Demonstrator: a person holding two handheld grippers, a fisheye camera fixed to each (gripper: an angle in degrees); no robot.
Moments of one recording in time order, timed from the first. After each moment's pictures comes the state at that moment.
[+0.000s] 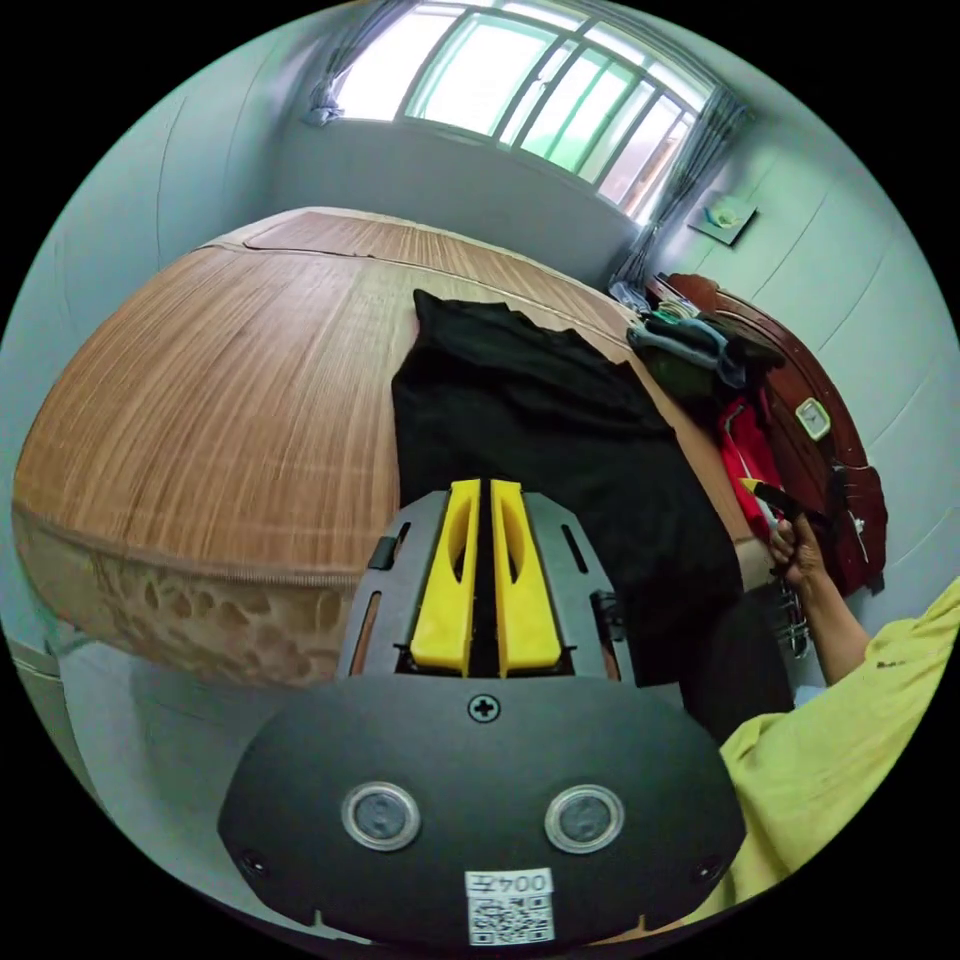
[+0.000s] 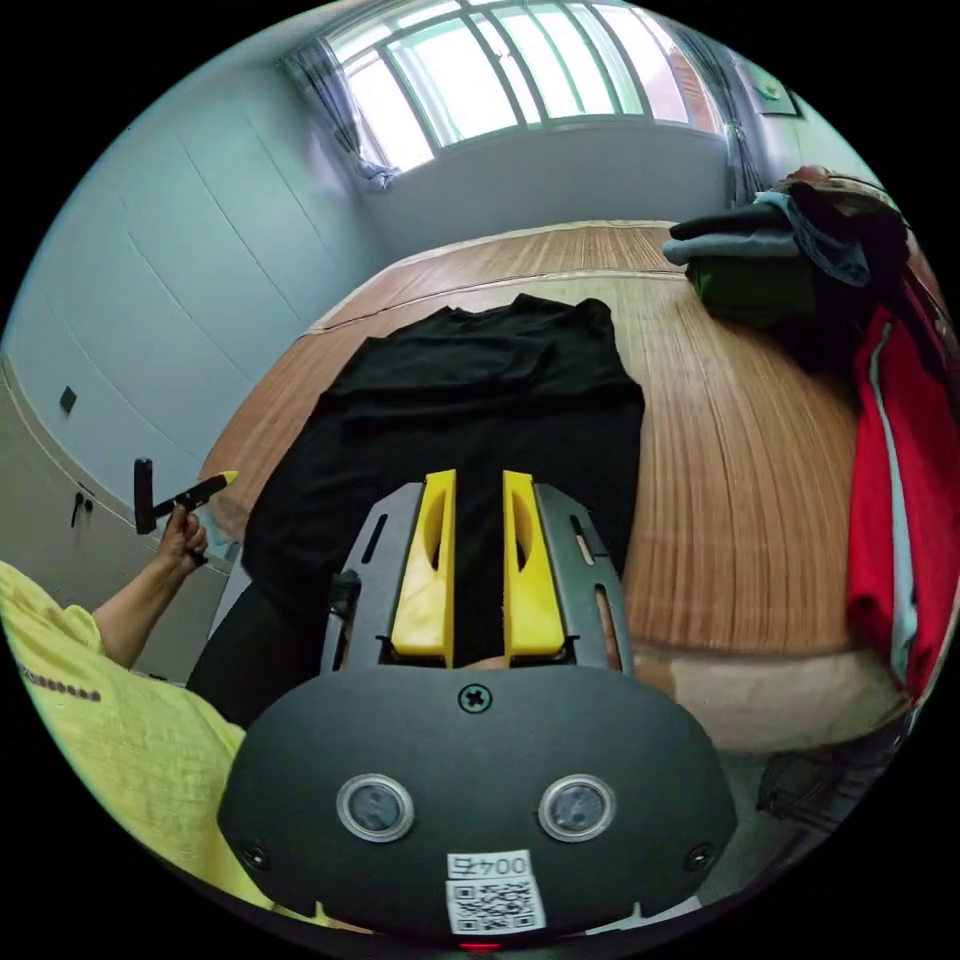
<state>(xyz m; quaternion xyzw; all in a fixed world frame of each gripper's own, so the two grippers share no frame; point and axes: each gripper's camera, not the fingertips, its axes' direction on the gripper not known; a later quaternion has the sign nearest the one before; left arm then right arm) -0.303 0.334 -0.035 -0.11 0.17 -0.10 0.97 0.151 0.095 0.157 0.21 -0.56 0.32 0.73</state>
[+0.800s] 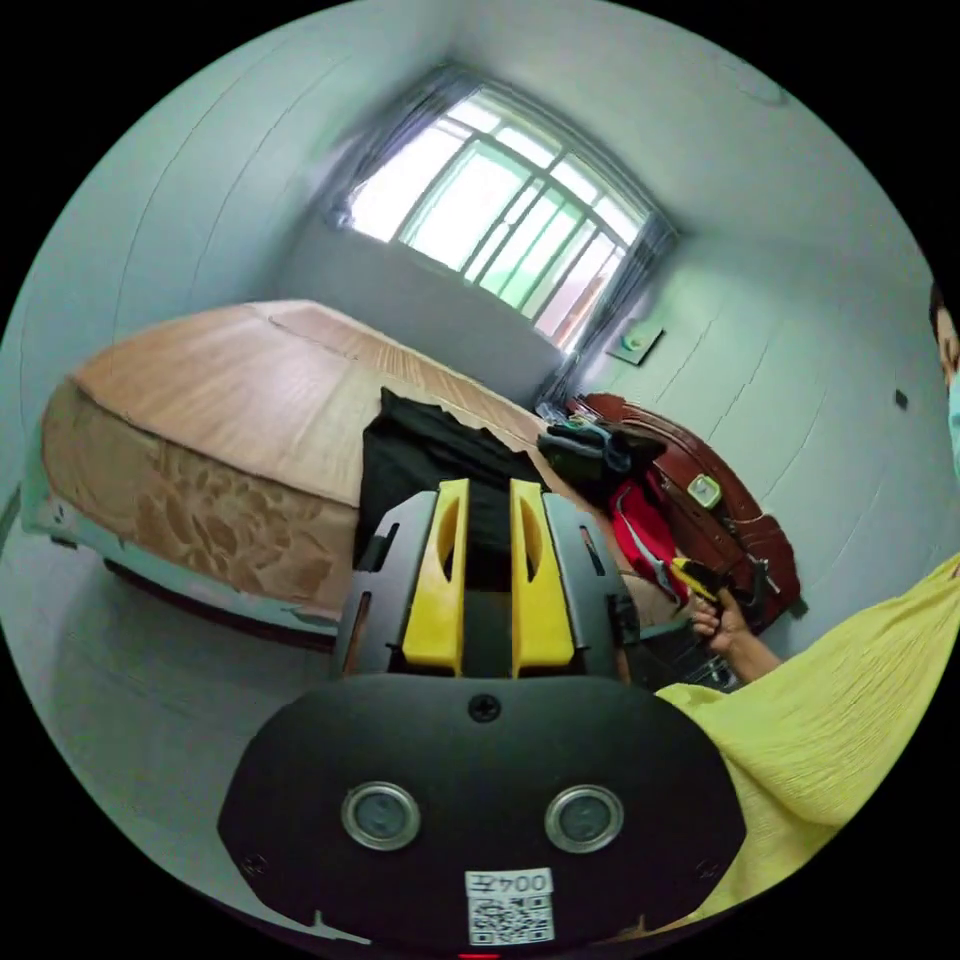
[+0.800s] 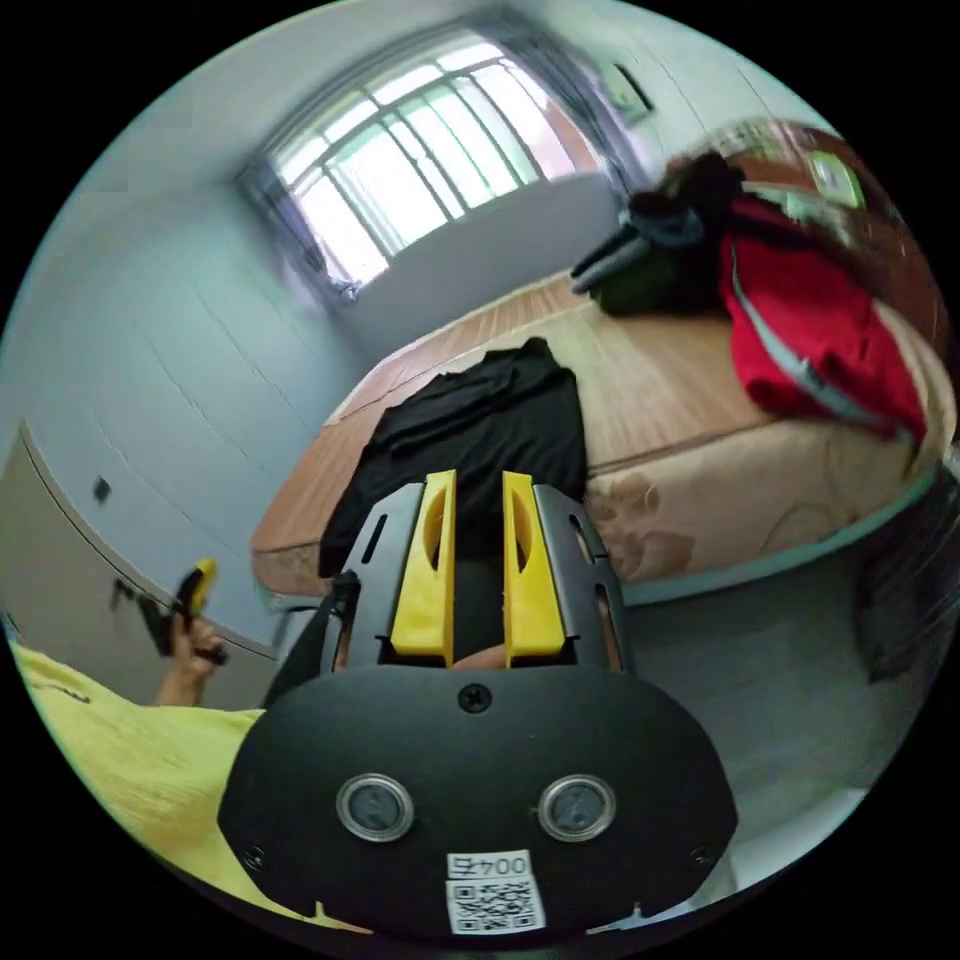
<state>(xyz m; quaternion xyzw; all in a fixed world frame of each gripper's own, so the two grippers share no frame) -0.343 0.529 -0.319 0.07 0.25 -0.19 0.95 0.196 0.371 -0.033 0.23 -0.58 0.48 0.62</state>
